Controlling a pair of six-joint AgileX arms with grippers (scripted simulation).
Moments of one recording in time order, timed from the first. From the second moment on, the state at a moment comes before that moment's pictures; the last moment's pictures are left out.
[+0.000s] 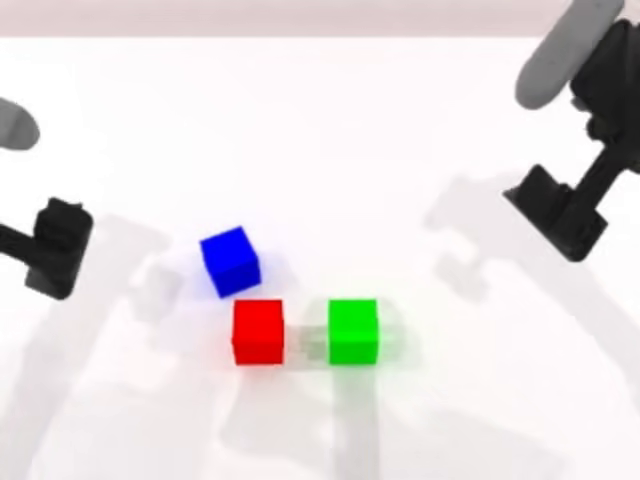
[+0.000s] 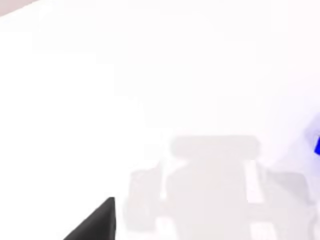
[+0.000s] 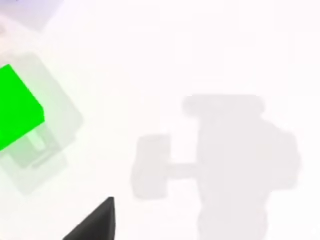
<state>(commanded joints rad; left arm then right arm) -0.19 0.89 0.76 -0.51 0.00 0.29 0.44 1.33 1.21 -0.75 -0.06 -0.49</state>
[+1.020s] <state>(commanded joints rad) -0.44 2.14 1.78 -1.20 0.00 0.69 0.01 0.01 0.00 0.00 0.00 0.00</state>
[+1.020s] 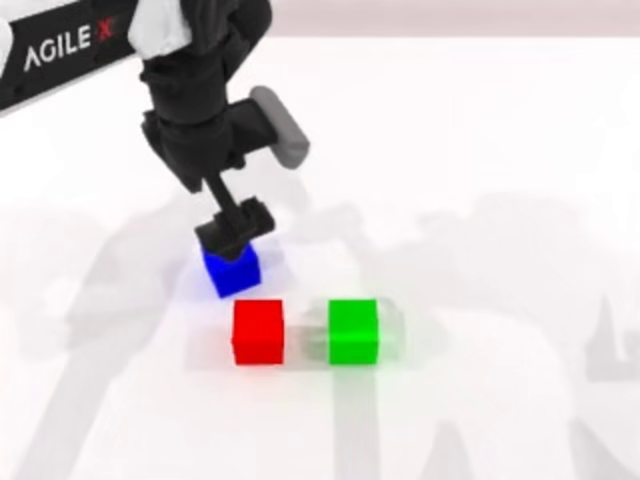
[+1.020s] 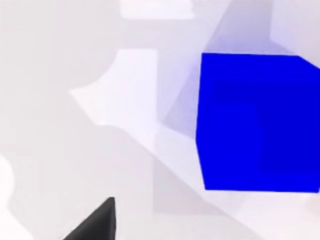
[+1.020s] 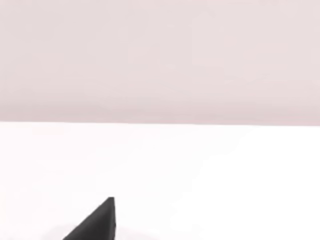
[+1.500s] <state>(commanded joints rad) -0.44 2.16 1.75 -1.16 0.00 0.69 0.01 0.00 0.00 0.00 0.00 0.00</state>
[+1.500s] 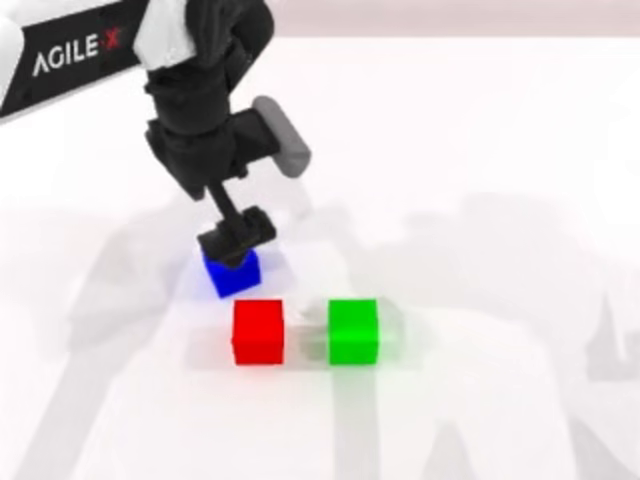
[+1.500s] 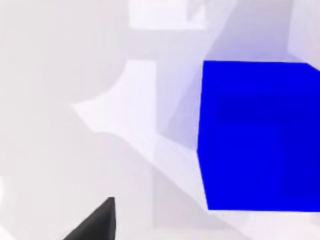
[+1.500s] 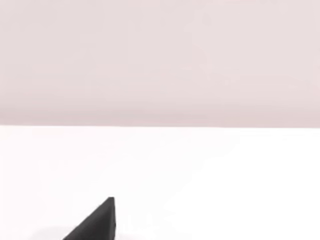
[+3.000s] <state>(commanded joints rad) -0.44 2.23 1.59 -0.93 0.00 0.69 0.01 0.00 0.00 0.00 0.00 0.00</state>
